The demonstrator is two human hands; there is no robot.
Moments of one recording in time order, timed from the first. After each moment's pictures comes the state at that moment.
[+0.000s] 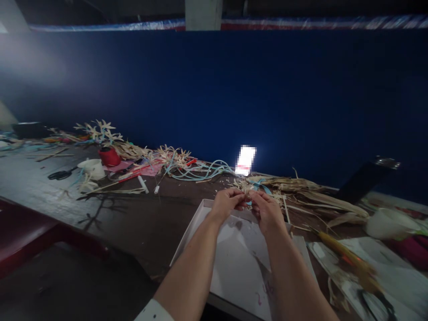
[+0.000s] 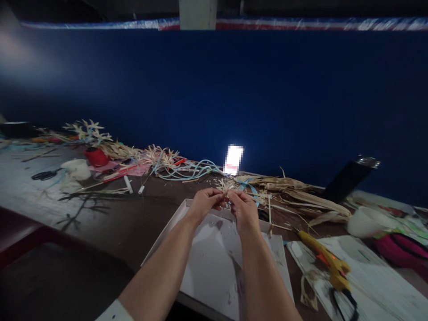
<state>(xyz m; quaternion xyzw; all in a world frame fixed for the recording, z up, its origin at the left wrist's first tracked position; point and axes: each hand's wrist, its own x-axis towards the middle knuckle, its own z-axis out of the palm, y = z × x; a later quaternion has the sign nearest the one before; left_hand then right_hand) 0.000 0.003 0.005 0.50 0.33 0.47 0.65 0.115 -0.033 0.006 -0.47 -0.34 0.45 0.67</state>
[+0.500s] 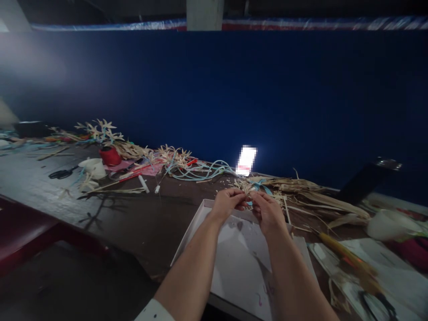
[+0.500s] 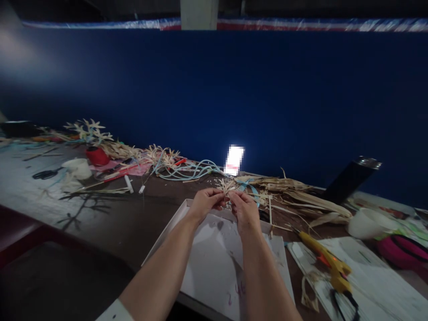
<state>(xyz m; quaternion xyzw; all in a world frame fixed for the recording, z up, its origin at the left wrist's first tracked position) 0.000 0.003 0.007 0.48 0.33 0.47 0.66 0.115 -0.033 0.007 -0.48 -0.33 0.46 0.68</state>
